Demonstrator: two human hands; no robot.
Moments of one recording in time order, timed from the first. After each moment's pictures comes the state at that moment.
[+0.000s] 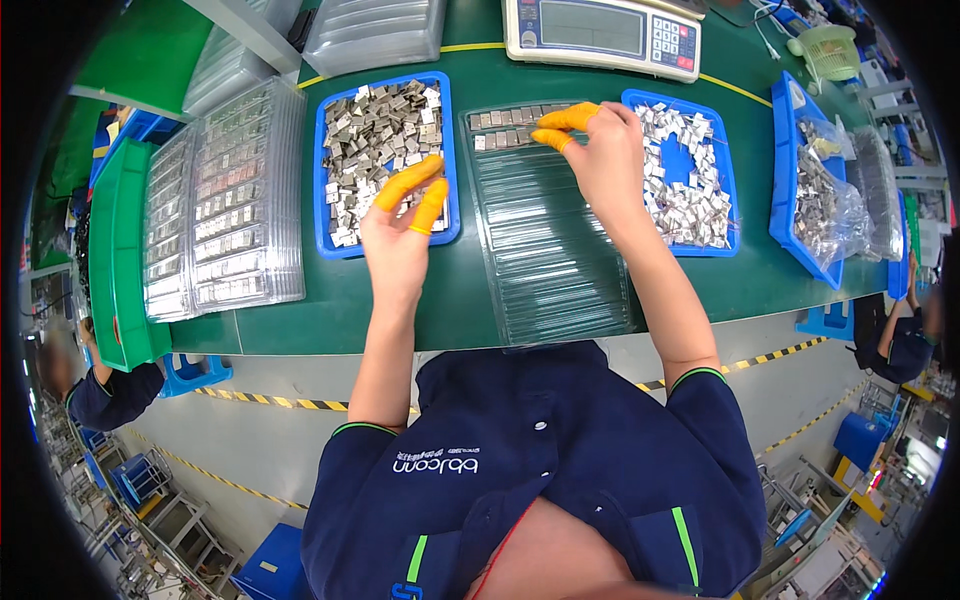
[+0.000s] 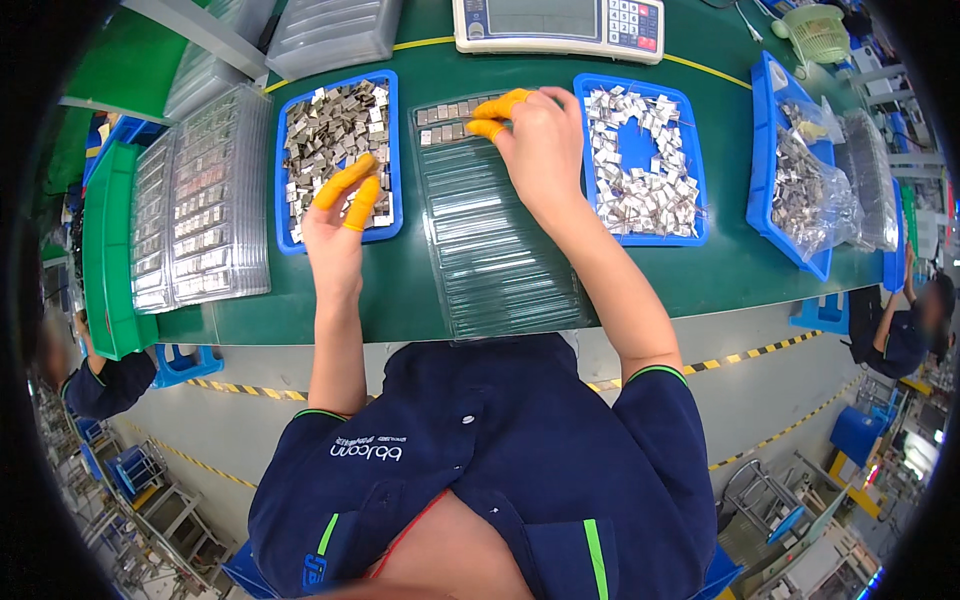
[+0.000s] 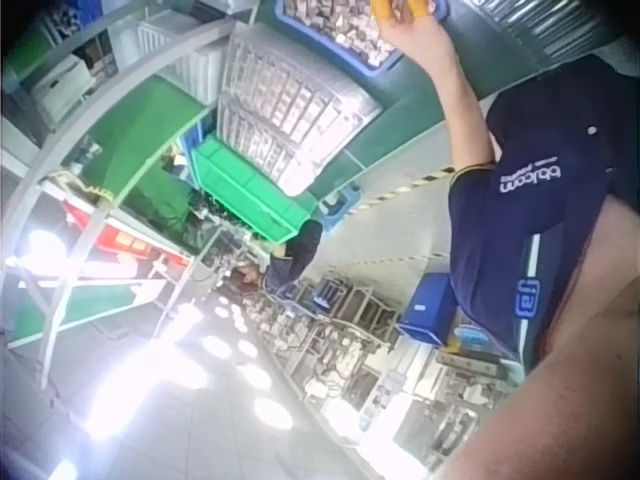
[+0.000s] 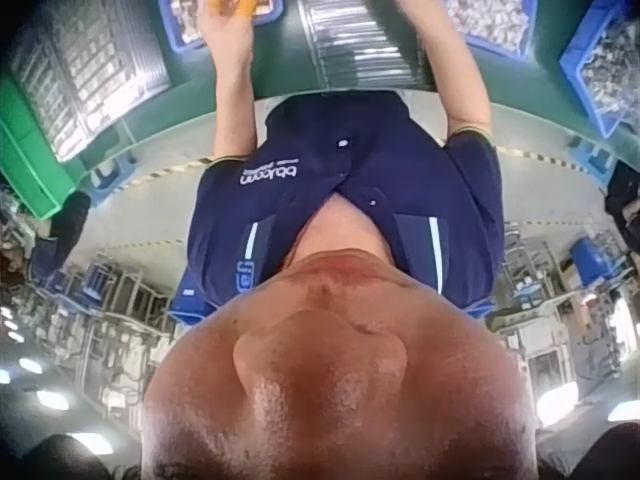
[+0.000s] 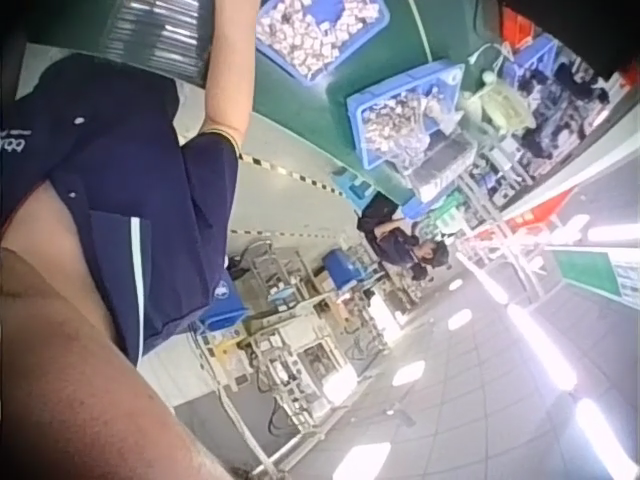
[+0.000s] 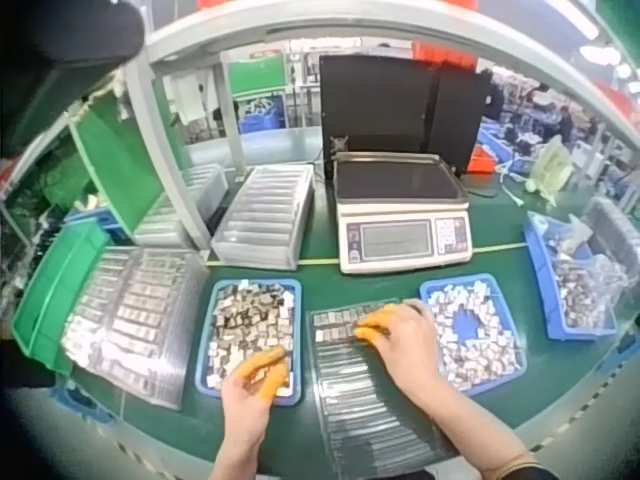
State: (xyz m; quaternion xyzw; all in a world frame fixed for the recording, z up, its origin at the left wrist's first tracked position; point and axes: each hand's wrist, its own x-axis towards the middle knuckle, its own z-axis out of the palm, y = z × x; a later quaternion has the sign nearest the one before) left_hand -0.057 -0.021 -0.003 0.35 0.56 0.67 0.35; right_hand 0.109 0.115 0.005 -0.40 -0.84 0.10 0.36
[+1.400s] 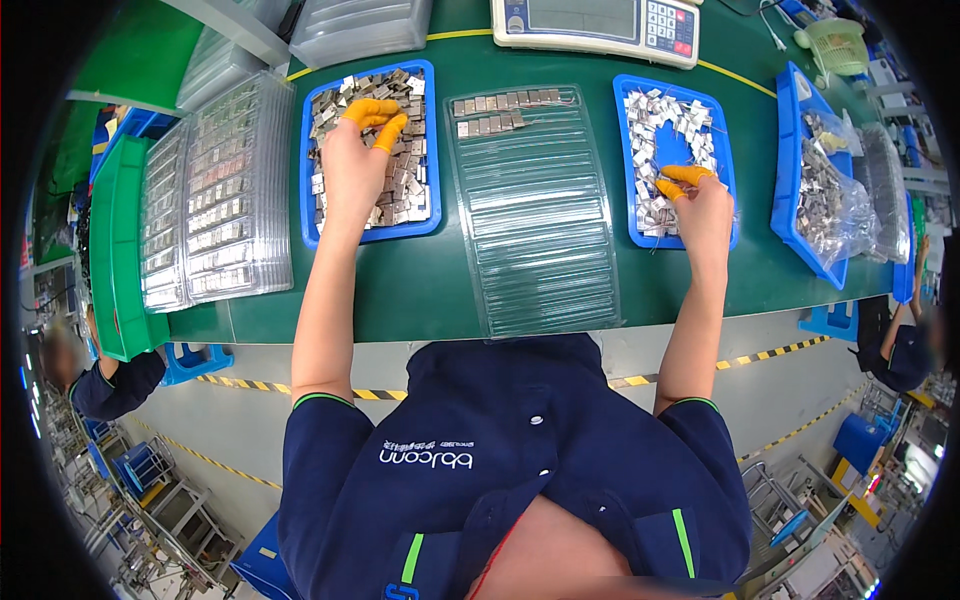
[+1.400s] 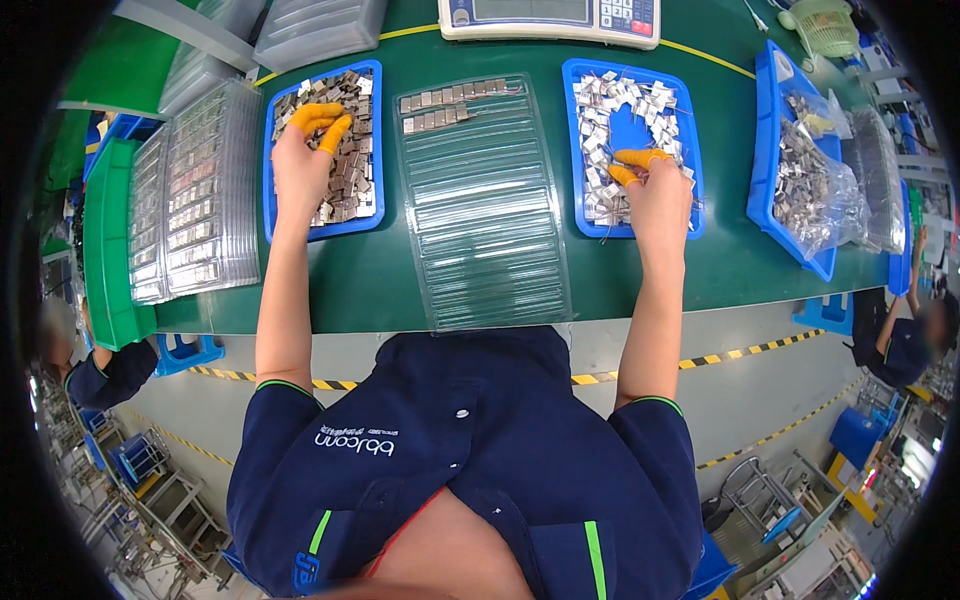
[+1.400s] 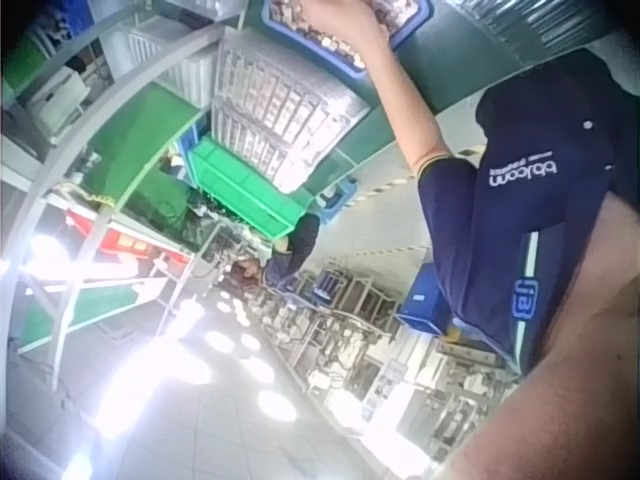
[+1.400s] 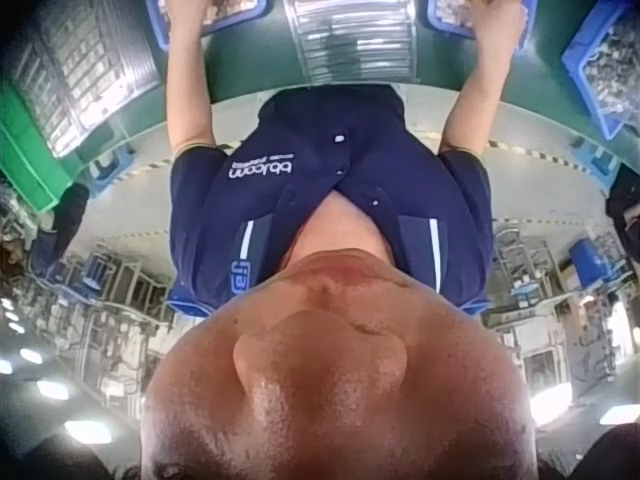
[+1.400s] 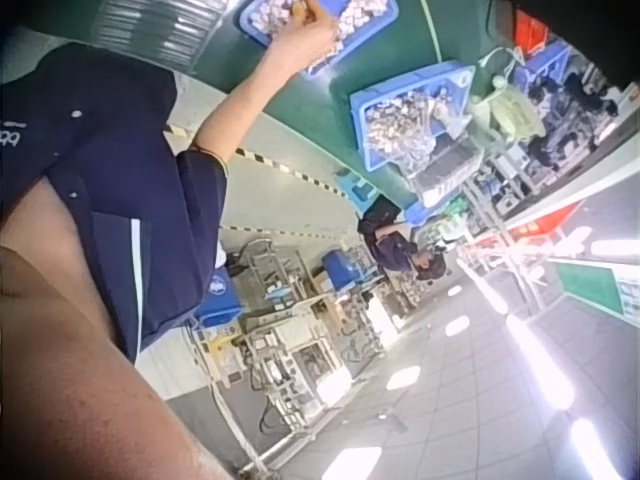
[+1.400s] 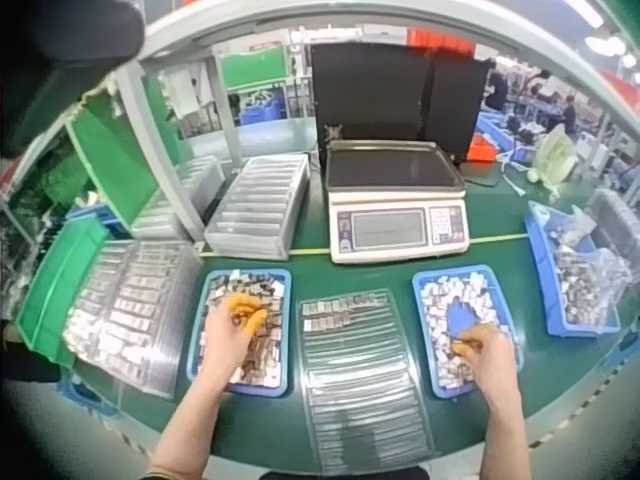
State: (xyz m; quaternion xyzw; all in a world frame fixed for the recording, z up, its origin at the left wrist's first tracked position) left_hand -0.110 0.038 -0.009 0.52 0.74 0.42 0.11; right_hand 0.246 0.109 -0.011 -0.64 -0.71 0.18 0.22
